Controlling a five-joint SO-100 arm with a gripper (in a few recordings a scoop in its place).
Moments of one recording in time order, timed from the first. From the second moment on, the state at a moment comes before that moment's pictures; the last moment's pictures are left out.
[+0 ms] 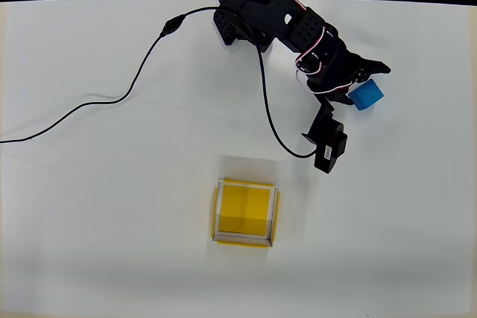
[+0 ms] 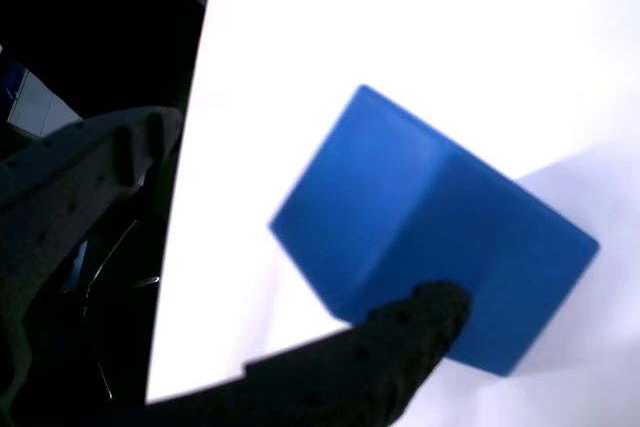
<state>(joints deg) -62.3 126.7 150.0 29.2 -66.6</state>
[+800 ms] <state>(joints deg) -61.6 114.3 150.7 18.3 -66.1</state>
